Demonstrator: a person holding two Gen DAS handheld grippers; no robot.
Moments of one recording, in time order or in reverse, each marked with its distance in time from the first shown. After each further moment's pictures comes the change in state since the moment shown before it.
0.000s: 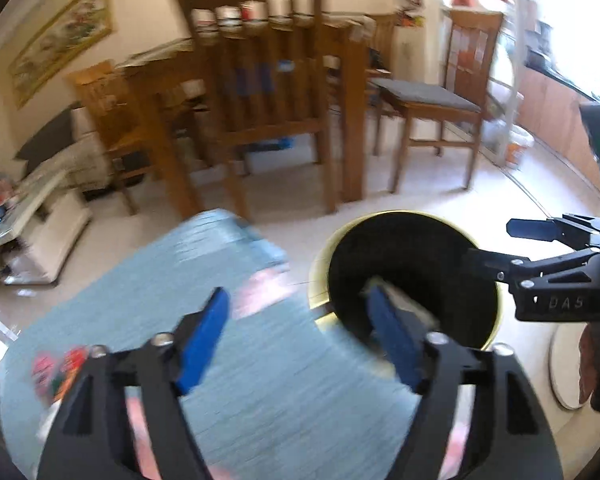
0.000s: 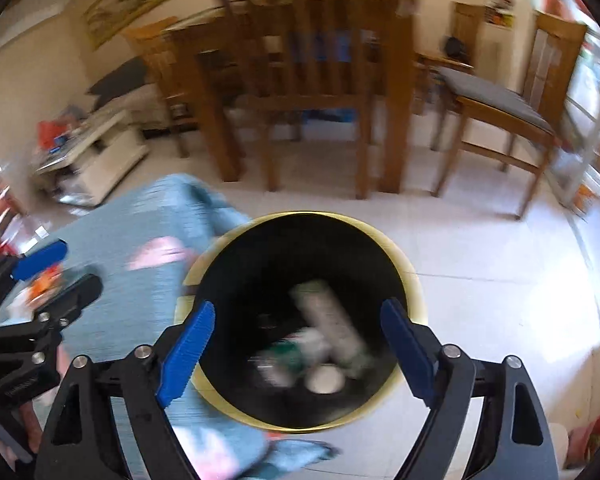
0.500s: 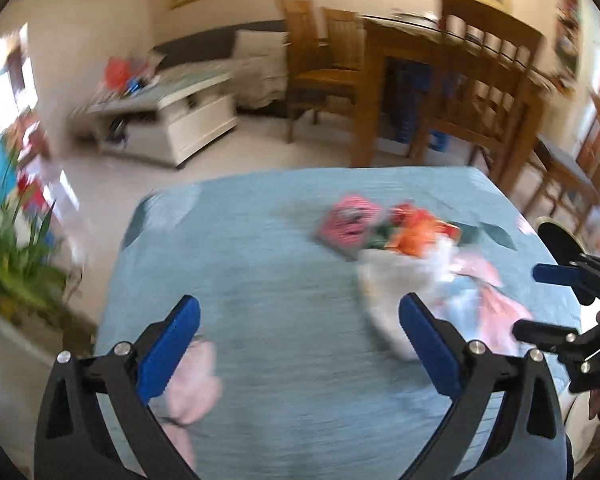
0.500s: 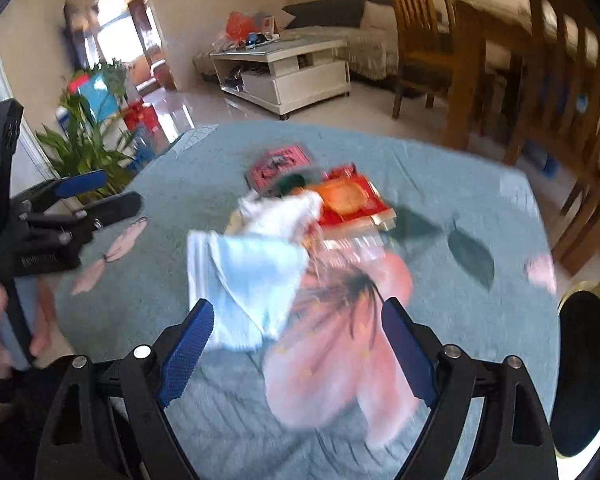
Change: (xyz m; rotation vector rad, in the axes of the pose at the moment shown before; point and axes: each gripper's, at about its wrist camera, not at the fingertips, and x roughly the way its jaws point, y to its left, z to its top) left arm -0.139 0.299 -0.173 -0.451 0.063 0.282; right arm 0.016 0.326 -0.056 -0.494 0.124 0.384
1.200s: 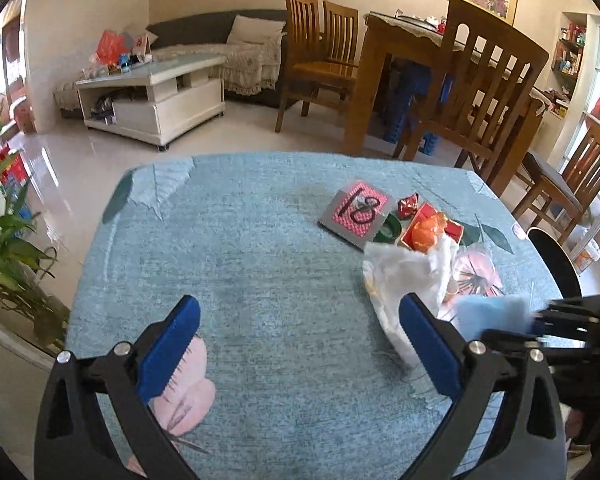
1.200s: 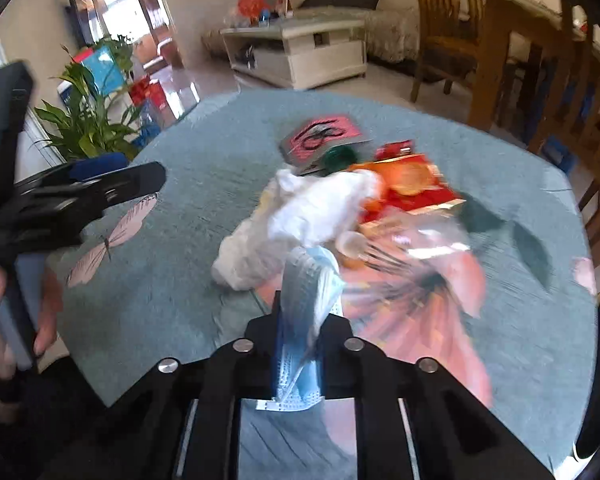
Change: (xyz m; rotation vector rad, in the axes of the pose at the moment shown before) left arm 0.033 0.008 -0.010 -0.039 0.041 -0.106; right arm 0.021 0.020 -0.010 -0.007 0.065 0.057
